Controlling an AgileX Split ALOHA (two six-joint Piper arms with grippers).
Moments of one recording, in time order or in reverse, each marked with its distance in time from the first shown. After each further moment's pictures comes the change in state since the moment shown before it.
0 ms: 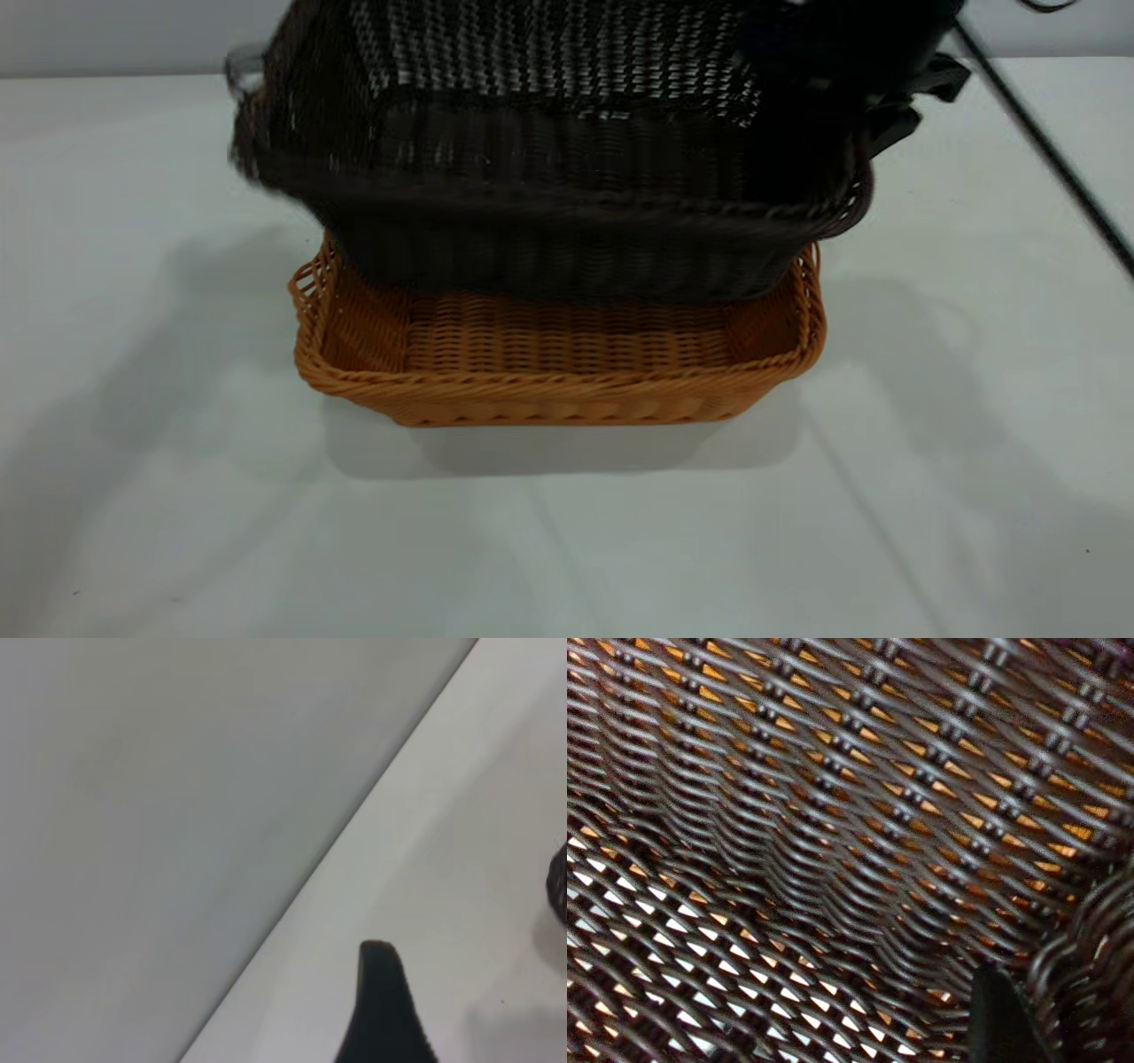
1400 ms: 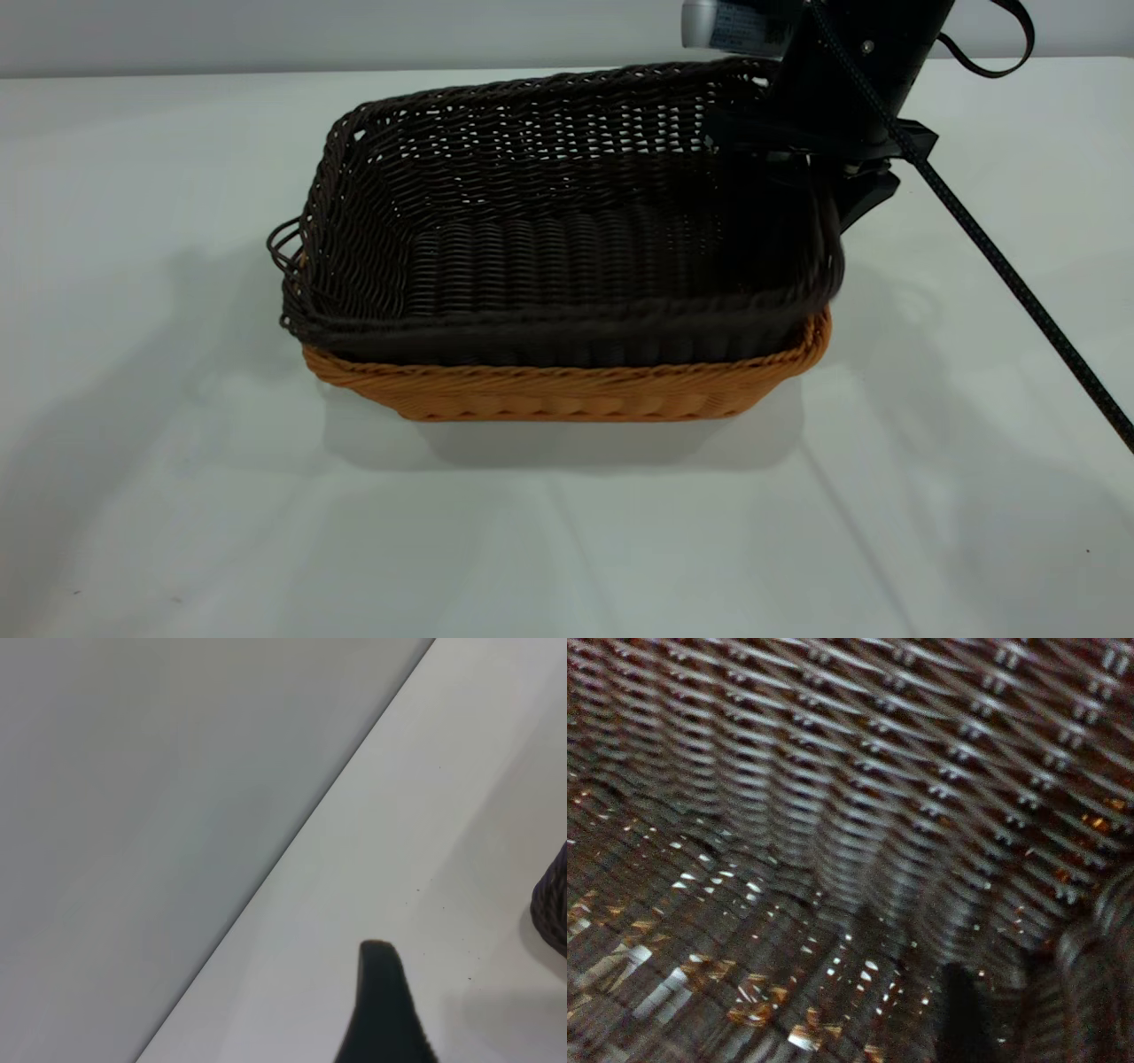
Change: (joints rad) left arm 0.000 0.000 0.000 0.000 0.049 -0.020; right arm 0.010 0.113 -0.050 -0.026 0.023 0.063
